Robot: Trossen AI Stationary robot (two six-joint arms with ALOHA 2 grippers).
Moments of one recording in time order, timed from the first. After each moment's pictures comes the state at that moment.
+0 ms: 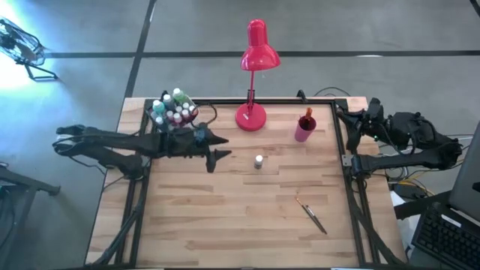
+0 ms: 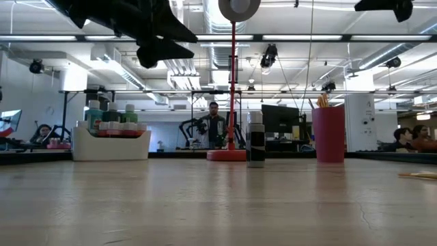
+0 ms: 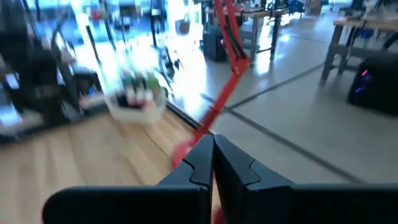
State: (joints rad) left arm 0.05 1.13 0.71 0.15 -0.14 -0.27; right arm 0.00 0.38 0.91 -0.78 0.60 0.19
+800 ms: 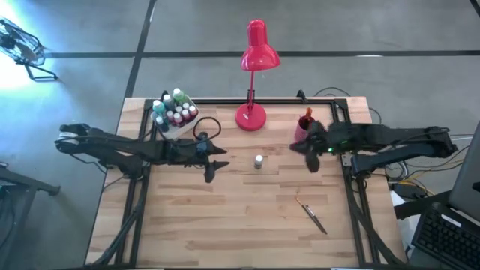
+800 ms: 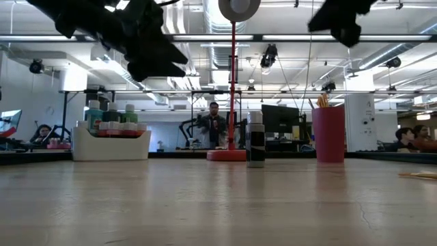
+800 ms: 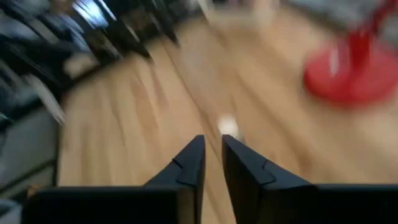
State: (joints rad) left arm -0.04 1.17 0.64 0.17 -0.19 -0.27; right arm 0.03 0.86 0.88 -0.50 0.15 0.51
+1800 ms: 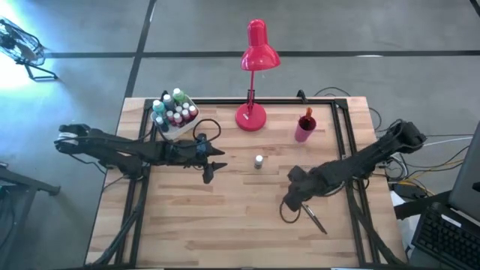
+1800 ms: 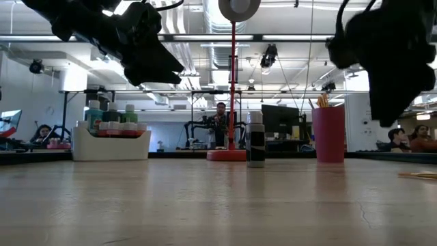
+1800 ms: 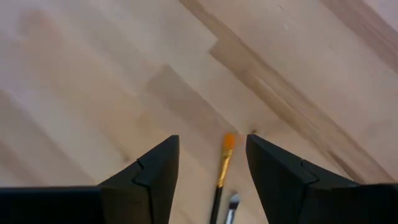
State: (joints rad) left arm -0.04 1.15 0.60 0.15 -0.18 -0.26; right arm 0.41 1.42 0.90 -0.78 0.12 1.26
